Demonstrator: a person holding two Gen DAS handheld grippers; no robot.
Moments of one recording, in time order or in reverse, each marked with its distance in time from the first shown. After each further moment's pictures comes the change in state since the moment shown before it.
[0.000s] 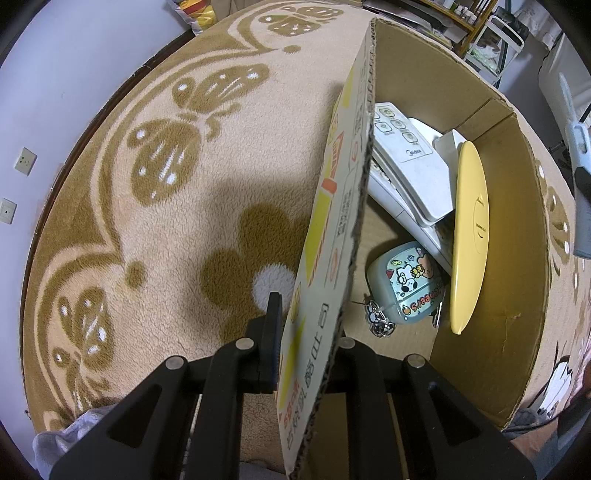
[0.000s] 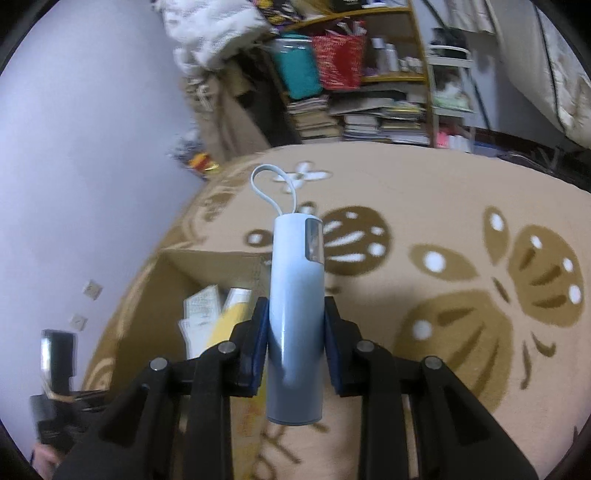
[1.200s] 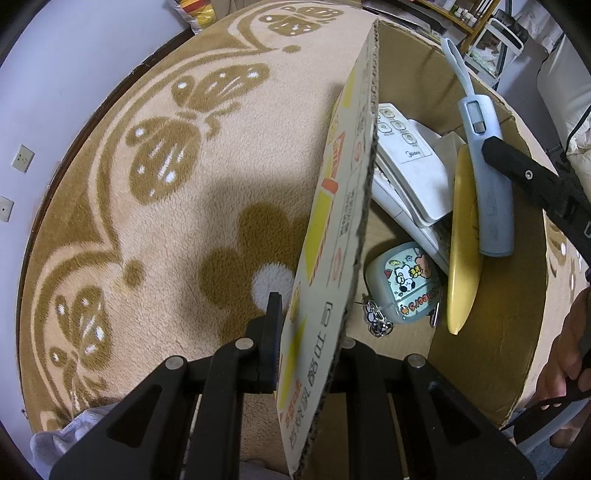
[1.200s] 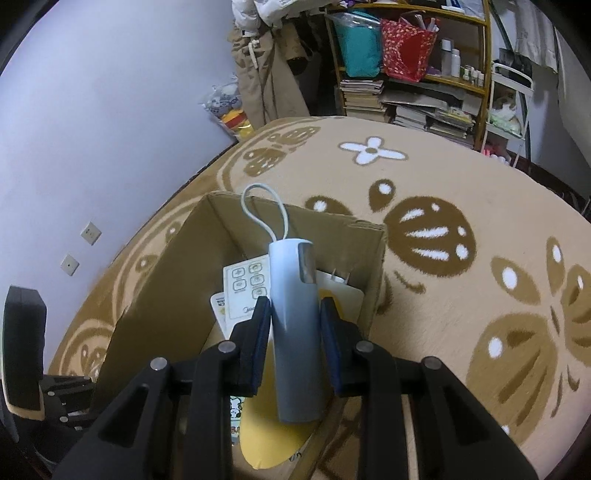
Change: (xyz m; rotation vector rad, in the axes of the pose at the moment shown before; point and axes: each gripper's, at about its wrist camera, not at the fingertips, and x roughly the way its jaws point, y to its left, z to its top) left arm 0.000 0.002 0.000 -0.006 0.001 -0.016; right arm 0.069 0.064 -0.016 -0.168 0.093 -0.015
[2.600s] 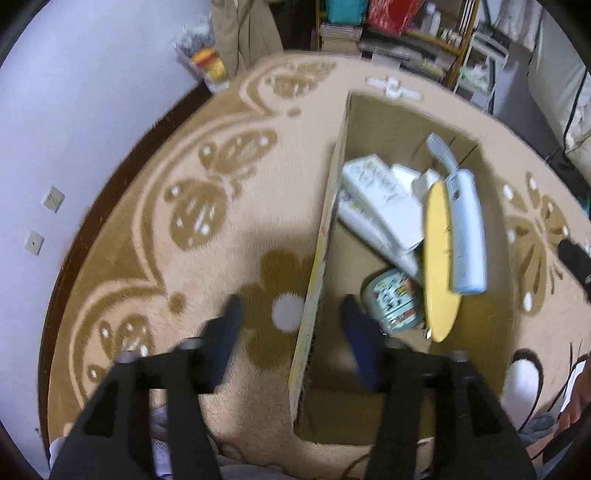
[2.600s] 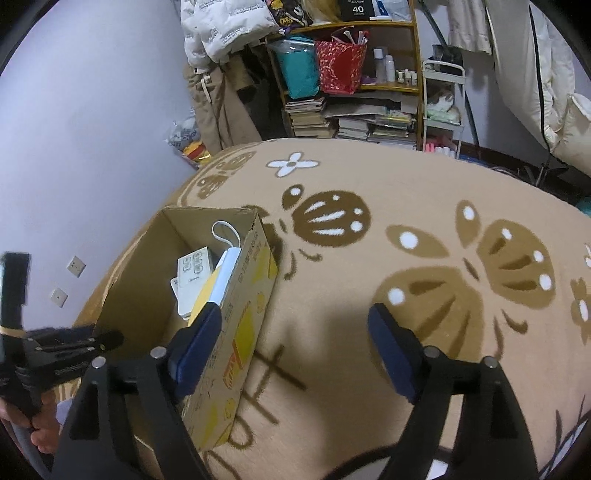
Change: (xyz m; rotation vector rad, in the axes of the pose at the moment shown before) left arm -0.062 -0.019 -0.013 0.060 -0.225 0.110; right arm -0.098 -0.066 -0.045 0.109 -0.095 -0.119
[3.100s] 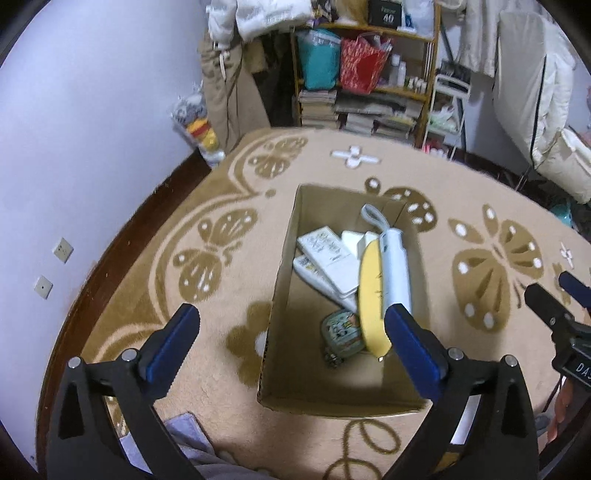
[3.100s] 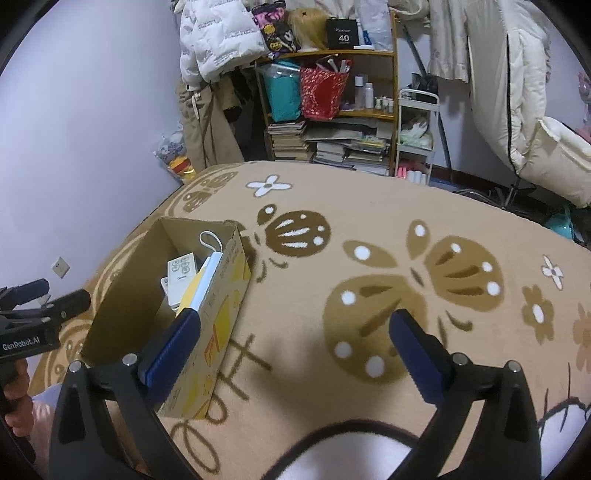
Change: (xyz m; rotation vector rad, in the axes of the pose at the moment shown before) left arm -0.090 -0.032 -0.008 0.065 -0.251 -0.011; right arm -0.065 -0.011 -0.013 -0.029 -0.085 -0.082
